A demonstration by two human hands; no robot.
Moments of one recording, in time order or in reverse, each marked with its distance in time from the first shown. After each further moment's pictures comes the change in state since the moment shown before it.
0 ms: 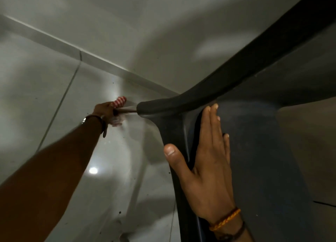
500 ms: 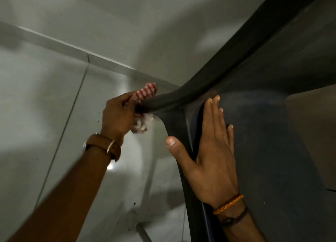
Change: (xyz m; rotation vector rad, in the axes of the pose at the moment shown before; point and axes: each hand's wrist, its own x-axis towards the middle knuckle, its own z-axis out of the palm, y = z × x) left_hand -0.159 0.054 0.007 0.172 -0.057 0.440; right_hand 0.001 -0.002 -0.002 0.003 -0.026 0.025
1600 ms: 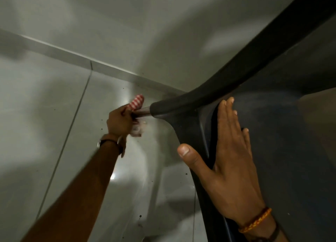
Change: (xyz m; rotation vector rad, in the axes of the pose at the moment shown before) left_hand 0.063 -0.078 0.008 0.119 0.140 -0.090; right_hand 0.000 -0.001 0.001 0.009 0.011 -0.008
